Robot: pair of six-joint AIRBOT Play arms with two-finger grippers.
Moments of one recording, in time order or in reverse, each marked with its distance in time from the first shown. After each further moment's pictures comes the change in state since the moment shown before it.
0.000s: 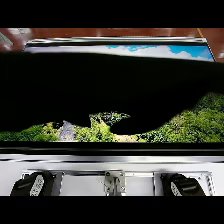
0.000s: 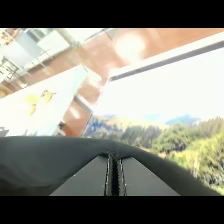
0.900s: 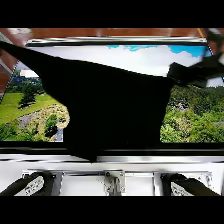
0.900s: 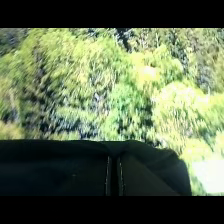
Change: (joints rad) left arm -0.116 -0.544 -0.219 0.140 -0.101 0.043; right arm -0.020 -0.750 0.064 -0.386 0.182 -0.091
